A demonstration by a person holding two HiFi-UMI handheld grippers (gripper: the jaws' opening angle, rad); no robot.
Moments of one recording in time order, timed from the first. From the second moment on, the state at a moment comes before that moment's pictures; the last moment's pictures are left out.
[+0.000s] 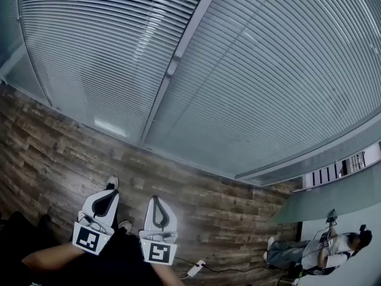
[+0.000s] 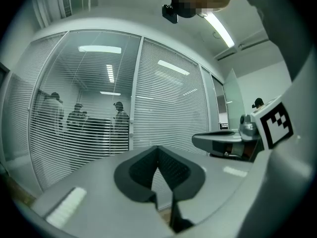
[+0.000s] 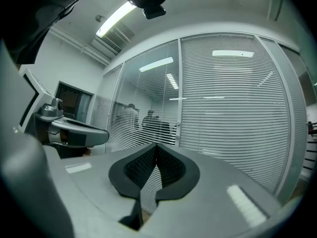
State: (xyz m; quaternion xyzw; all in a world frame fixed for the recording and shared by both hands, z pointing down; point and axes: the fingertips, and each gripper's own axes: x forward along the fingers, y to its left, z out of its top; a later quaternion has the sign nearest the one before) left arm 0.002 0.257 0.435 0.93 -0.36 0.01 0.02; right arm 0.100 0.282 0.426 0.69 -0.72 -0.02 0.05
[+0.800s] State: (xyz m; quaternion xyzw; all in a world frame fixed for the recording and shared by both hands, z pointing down) left arm 0.025 0.124 0.421 0.93 -0.35 -0.01 0.02; right arm 0.142 0.155 0.404 0.72 -0.69 -0.05 0.06
